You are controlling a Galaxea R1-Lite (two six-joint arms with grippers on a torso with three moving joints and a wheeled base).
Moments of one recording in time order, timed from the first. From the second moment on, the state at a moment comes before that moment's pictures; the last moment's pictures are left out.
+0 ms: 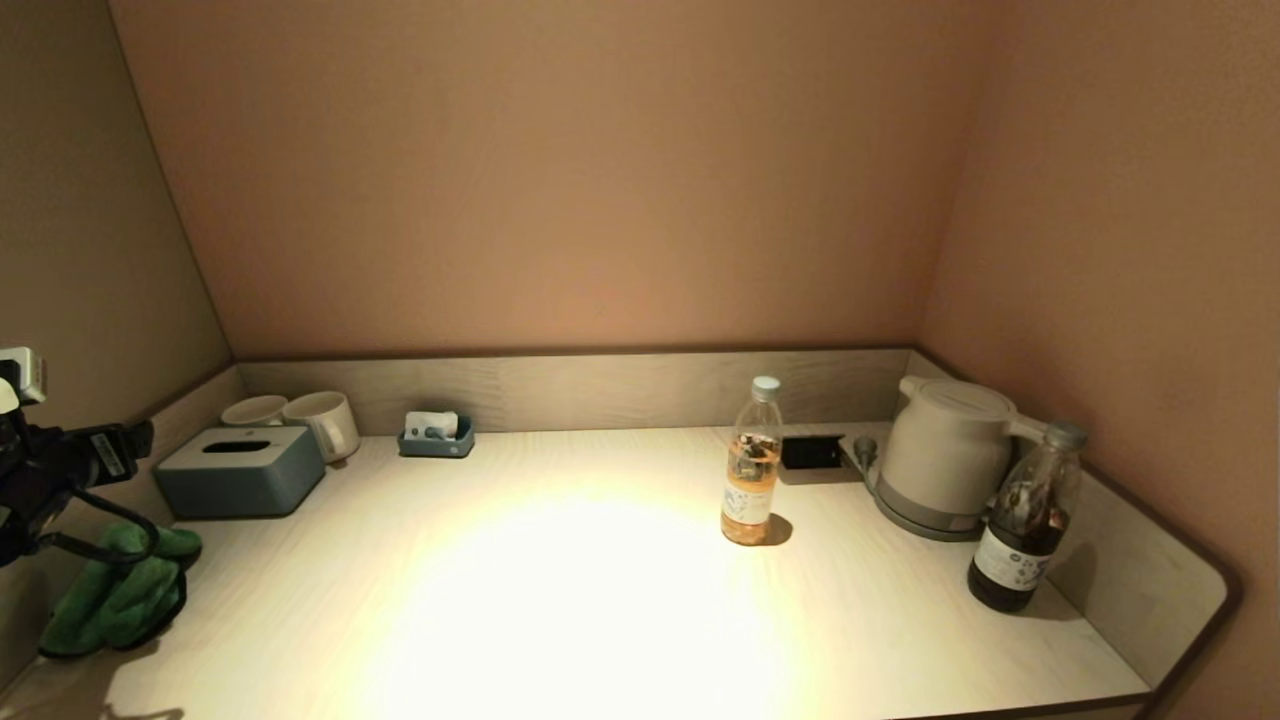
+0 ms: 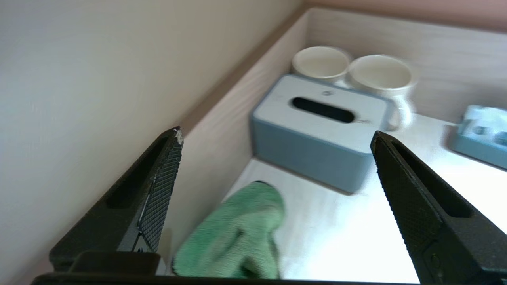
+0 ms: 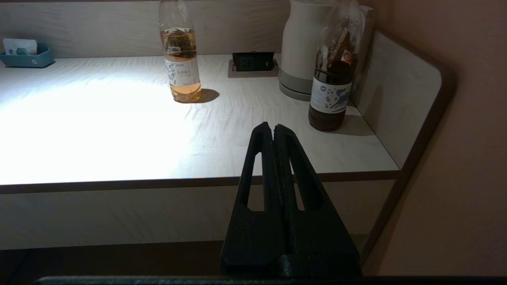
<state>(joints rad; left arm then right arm) 0.31 1.91 -0.69 -1.05 0.21 0.03 0.00 0.00 0.00 0.00 0.00 0.00</state>
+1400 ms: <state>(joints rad) 0.05 0.94 -0.61 -0.35 0.01 0.03 0.00 0.00 0.00 0.00 0.00 0.00</state>
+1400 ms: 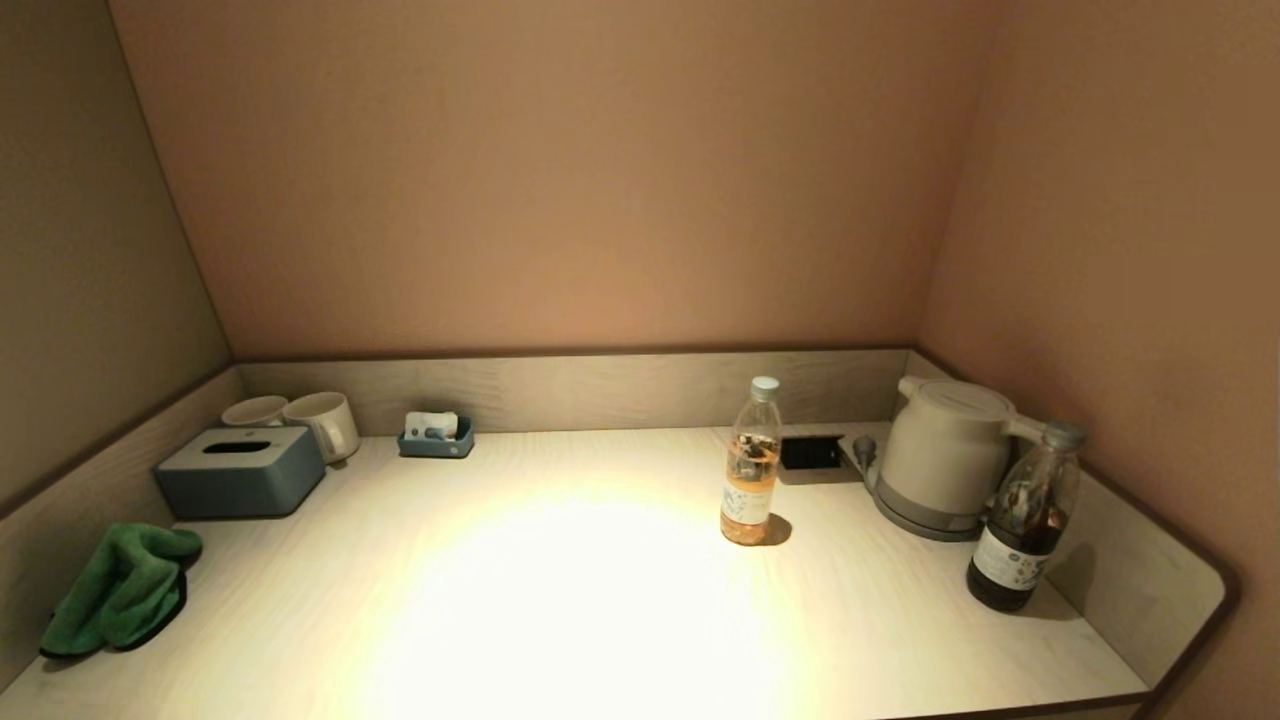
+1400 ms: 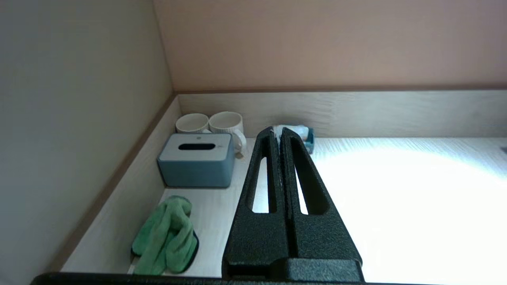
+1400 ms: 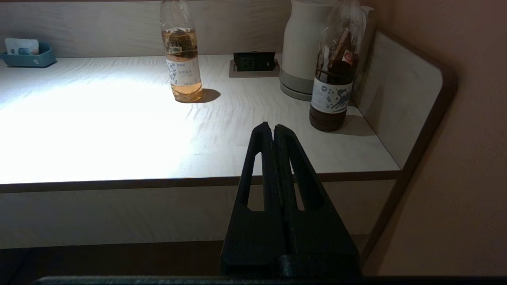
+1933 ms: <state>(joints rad) 0.05 0.52 -0.58 0.02 -0.04 0.04 0.00 0.00 0.00 0.00 0.00 0.00</state>
